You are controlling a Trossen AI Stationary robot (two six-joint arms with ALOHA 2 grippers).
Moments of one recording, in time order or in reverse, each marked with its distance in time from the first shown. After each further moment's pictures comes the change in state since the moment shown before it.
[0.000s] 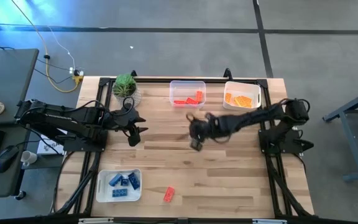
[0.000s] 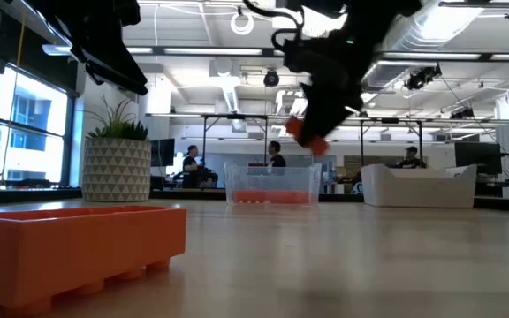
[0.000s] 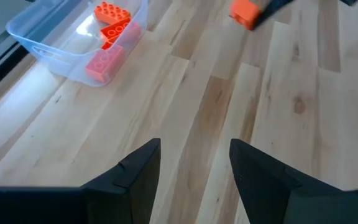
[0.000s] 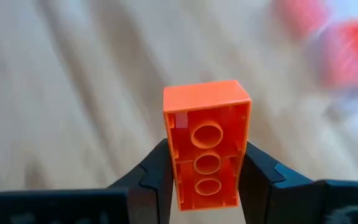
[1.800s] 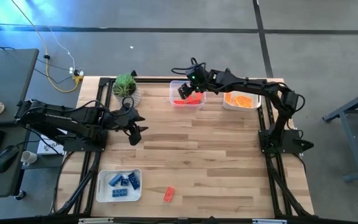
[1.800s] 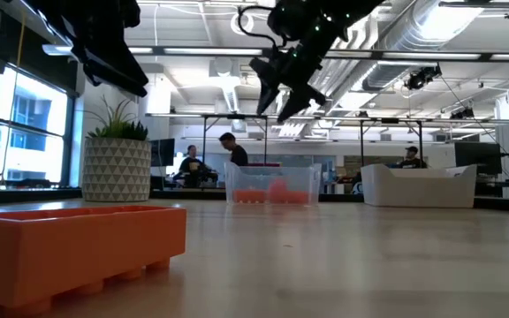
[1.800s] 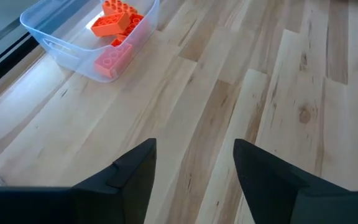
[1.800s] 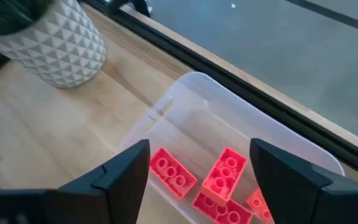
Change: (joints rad) left arm 0.000 0.000 0.000 -0.003 -0.027 -0.061; right arm -0.515 0.109 0.352 0.082 -0.099 -0.056
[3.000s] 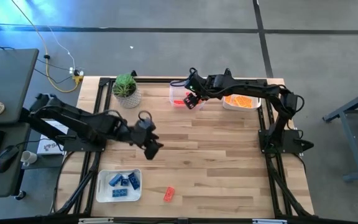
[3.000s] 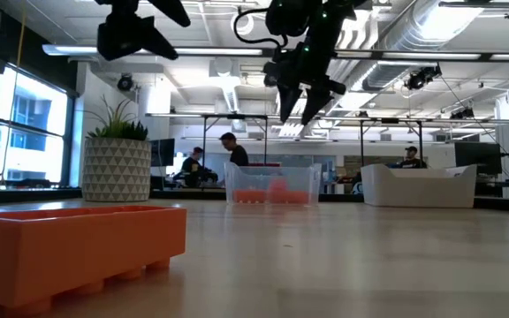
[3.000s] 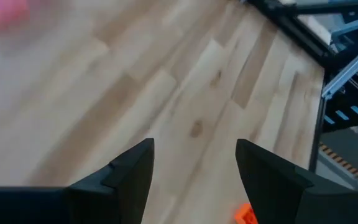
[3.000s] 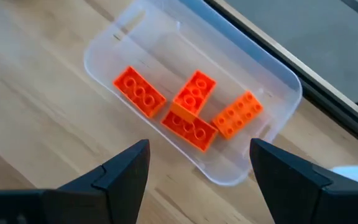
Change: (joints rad) left arm -0.201 0.351 0.324 -0.013 0.046 -0.468; right arm 0.083 0.000 0.074 -0.368 0.086 0.045
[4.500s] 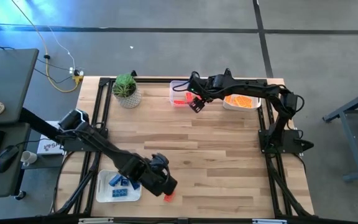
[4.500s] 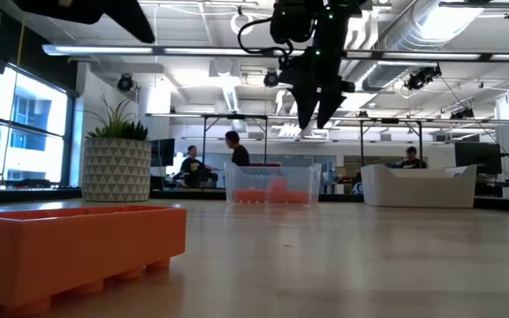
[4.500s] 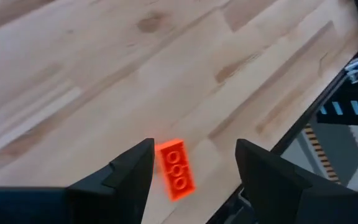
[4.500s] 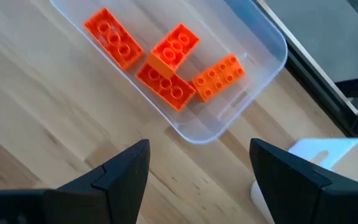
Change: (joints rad) left arm -0.314 0.537 0.461 -0.250 -0.045 -0.666; right arm 0.001 0.000 -0.001 -0.156 0.001 -0.078
